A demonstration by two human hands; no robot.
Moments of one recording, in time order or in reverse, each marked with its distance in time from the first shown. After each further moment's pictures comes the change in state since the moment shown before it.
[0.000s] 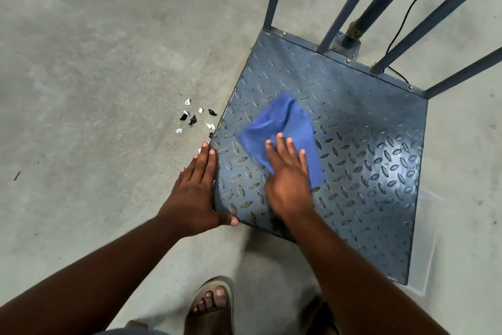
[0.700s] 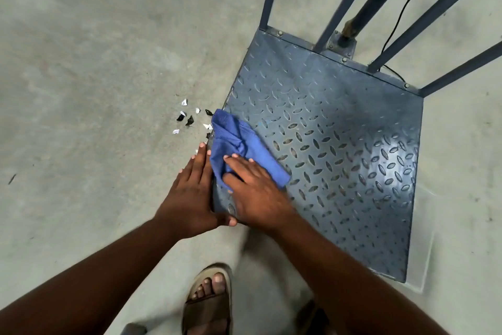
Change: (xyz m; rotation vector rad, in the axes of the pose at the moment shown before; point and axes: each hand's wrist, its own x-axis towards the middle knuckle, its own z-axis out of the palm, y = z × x) left_hand 0.001 -0.008 0.007 0.050 0.063 0.052; right_hand -0.011 -0.033 0.019 0.035 0.157 -0.537
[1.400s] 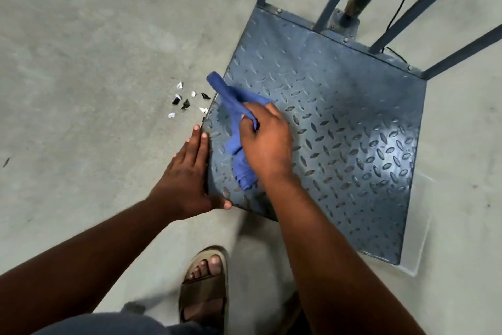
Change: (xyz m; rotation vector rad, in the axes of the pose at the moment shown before) left_hand 0.000 0.000 0.002 0.000 0.002 0.004; right_hand 0.050 0.002 -0.039 0.308 0.385 0.537
